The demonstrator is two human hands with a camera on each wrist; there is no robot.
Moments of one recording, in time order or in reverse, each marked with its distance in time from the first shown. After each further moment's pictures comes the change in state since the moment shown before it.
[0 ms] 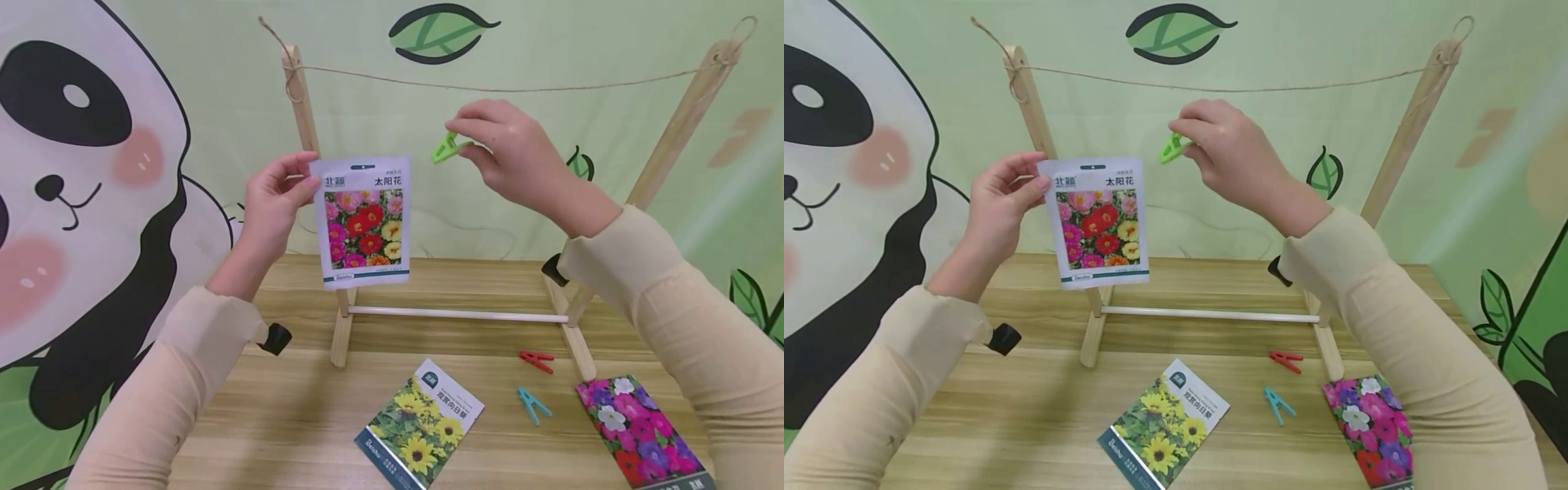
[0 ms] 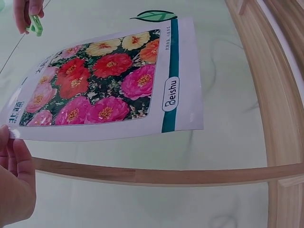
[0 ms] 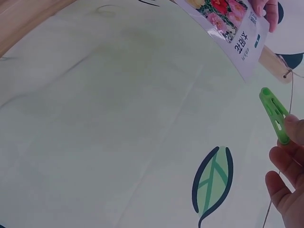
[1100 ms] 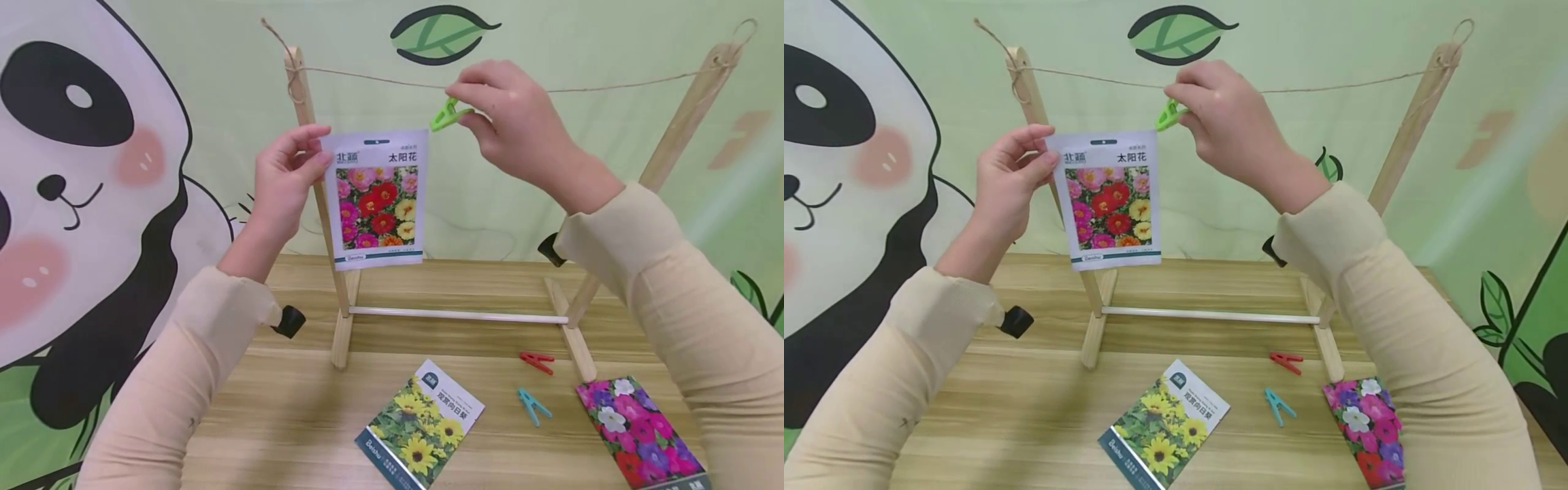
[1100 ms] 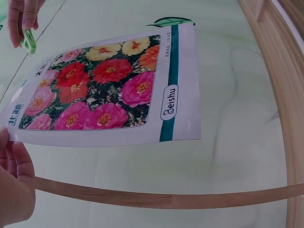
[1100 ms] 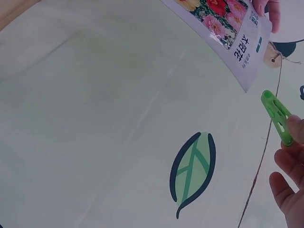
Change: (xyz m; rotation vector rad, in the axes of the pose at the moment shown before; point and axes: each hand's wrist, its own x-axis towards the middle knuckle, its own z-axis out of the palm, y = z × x) left_hand 0.014 0.019 0.015 -0.117 0.006 0.089; right_hand 0.025 -0.006 -0.014 -0.066 0.042 0.006
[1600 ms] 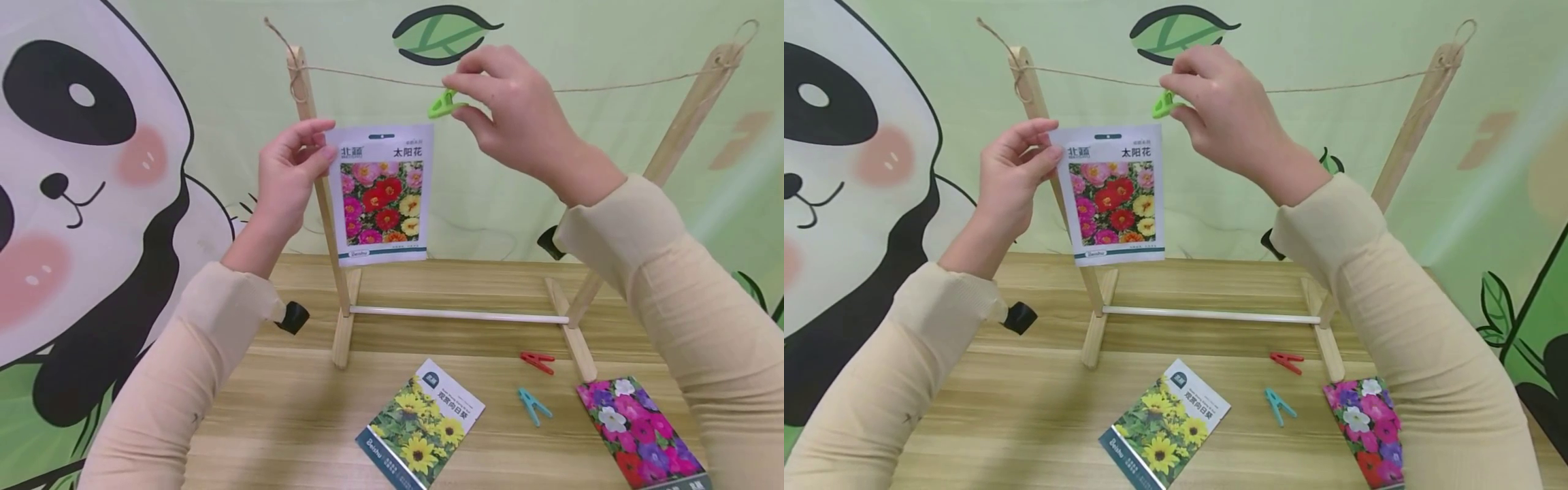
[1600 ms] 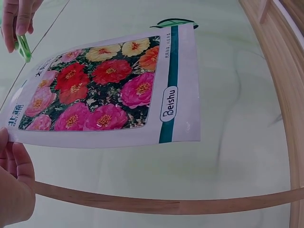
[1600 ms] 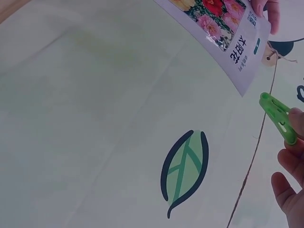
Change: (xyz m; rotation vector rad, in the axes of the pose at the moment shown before) left_hand 0.004 0.004 0.006 -0.002 0.010 -0.001; right_hand 0.009 -0.001 -0.003 -0.010 0.014 -0.020
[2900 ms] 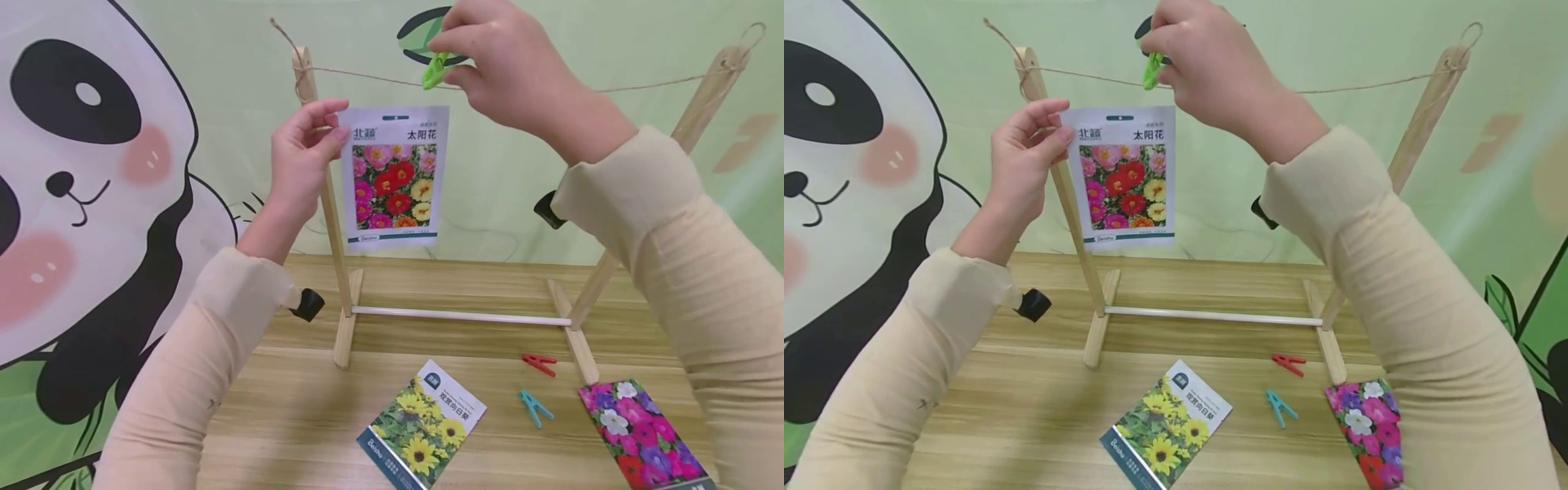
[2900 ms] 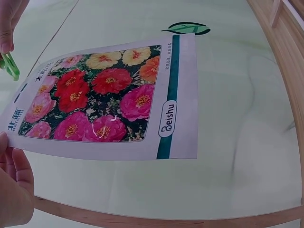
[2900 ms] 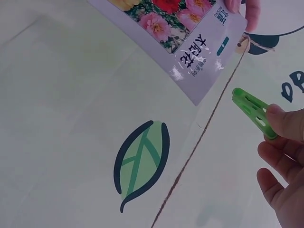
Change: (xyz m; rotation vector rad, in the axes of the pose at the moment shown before) left_hand 0.012 0.008 0.019 -0.013 0.024 0.043; right_hand 0.044 -0.010 -0.023 -0.102 -0.202 0.066
